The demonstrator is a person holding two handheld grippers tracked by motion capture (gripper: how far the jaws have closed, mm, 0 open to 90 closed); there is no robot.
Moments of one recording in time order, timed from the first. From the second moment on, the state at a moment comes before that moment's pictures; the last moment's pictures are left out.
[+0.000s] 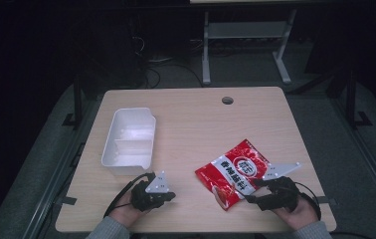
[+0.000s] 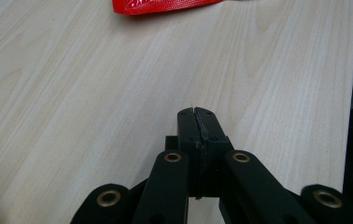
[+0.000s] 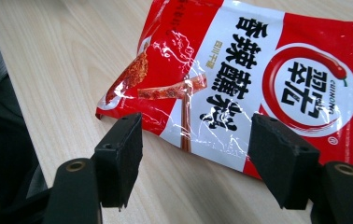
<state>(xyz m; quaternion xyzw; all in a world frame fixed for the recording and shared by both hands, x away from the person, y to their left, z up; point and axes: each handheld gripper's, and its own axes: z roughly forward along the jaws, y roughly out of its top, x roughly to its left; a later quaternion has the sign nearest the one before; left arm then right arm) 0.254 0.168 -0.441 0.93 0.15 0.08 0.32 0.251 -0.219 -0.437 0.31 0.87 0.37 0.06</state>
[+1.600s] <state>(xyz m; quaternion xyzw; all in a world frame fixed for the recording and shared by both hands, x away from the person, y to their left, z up) 0.325 0.033 -0.432 0.95 0.16 0.05 0.25 0.316 -0.294 -0.434 0.49 0.79 0.36 0.07</state>
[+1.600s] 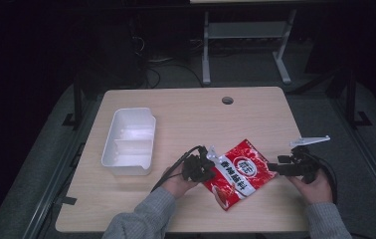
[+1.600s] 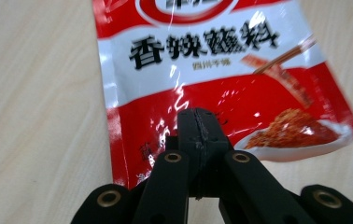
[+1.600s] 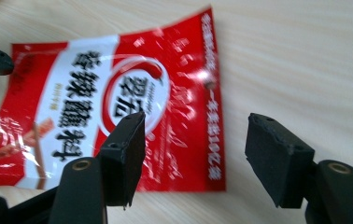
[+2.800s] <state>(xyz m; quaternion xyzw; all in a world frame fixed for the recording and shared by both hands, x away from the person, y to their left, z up) 0.323 0.036 -0.437 0.95 0.16 0.06 0.27 0.312 -0.266 -0.444 0.48 0.75 0.46 -0.07</state>
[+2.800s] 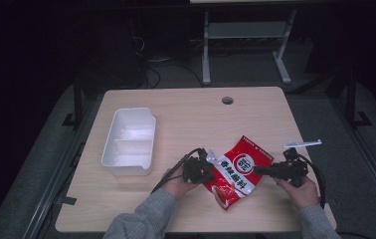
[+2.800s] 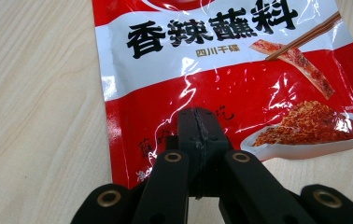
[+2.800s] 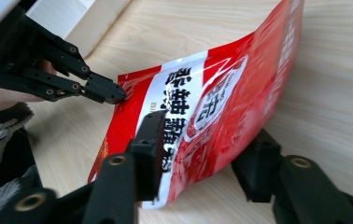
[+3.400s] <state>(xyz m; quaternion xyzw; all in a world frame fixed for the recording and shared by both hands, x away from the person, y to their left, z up) 0.321 0.042 -0.439 0.94 0.17 0.06 0.29 0.312 -0.252 -0.455 0.50 0.75 0.44 -0.04</state>
